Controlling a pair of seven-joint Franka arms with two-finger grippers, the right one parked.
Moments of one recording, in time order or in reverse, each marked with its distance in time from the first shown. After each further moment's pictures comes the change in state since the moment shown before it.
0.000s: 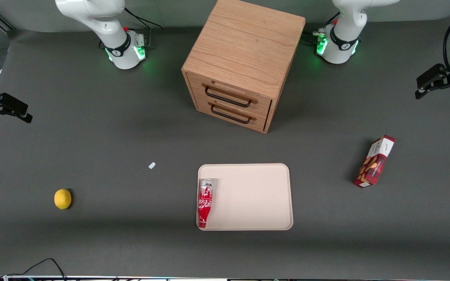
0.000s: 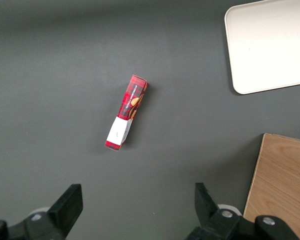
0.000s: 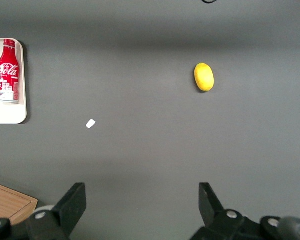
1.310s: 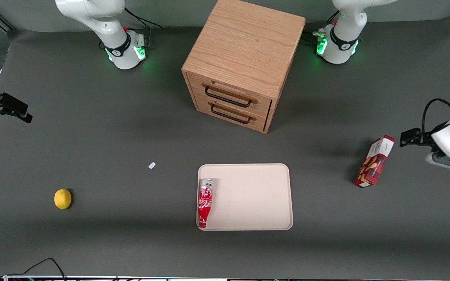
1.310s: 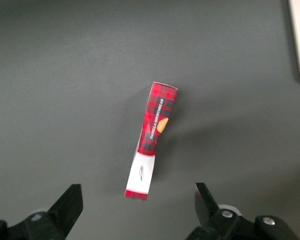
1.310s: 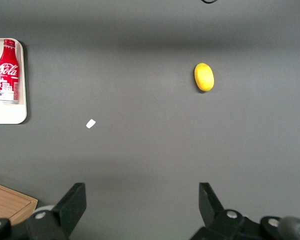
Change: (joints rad) arm 0.086 0.292 0.000 -0.183 0.024 0.394 0.226
